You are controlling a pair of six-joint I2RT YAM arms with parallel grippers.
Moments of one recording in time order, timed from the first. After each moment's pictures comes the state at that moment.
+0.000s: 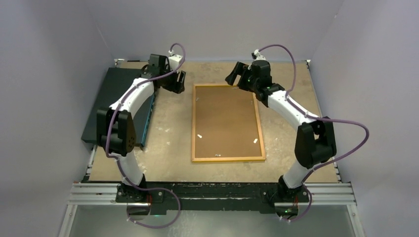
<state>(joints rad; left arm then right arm) -0.21 1.83 1.54 -0.47 0.27 0.16 0.36 1.66 1.30 -0.11 -0.10 0.58</state>
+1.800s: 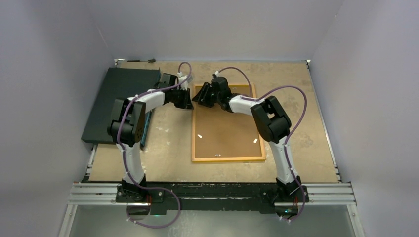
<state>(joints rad) -0.25 2.01 1.32 -0.22 0.53 -0.09 0.58 2.24 1.51 0.16 -0.26 0.93</state>
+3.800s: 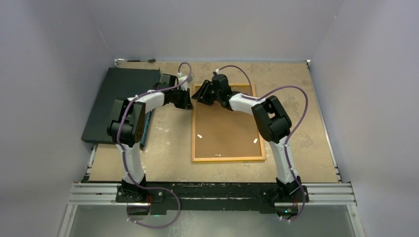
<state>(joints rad) -0.25 2.00 1.30 -0.20 0.53 -0.08 0.57 2.23 1.55 0.14 -0.26 0.96</state>
